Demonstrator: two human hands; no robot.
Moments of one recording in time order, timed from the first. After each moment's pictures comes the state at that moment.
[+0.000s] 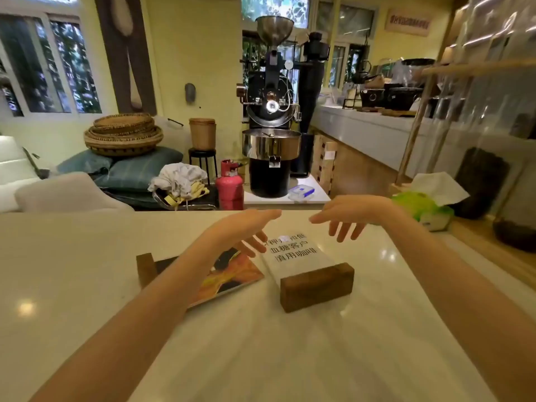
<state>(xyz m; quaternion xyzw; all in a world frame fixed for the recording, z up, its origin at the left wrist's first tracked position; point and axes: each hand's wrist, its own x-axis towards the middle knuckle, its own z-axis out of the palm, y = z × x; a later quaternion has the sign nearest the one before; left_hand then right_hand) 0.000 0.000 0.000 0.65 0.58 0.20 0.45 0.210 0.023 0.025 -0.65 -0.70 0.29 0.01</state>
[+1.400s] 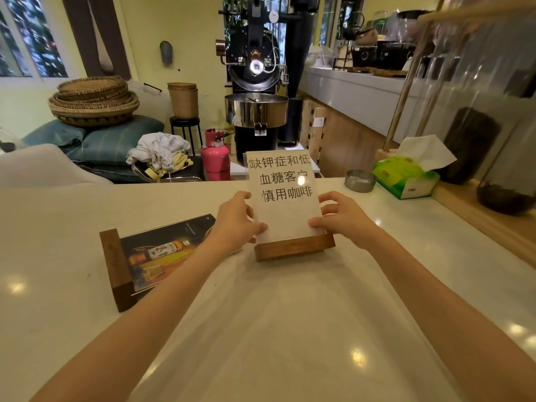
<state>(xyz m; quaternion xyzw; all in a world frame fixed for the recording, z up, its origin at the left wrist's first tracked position) 0.032 0.000 -0.061 0.66 0.58 0.36 0.33 0.239 0.007 -0.064 -0.62 -0.58 0.39 0.35</state>
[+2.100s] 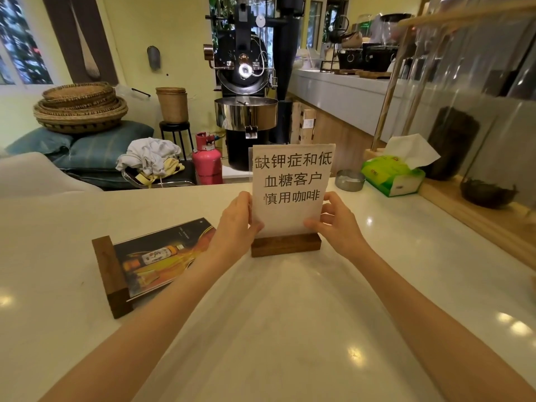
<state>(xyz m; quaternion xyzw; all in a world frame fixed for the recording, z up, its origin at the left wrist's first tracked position) 0.039 0.001 -0.078 0.75 0.52 0.38 0.16 0.232 -0.016 -0.081 -0.59 -0.60 0.29 0.46</state>
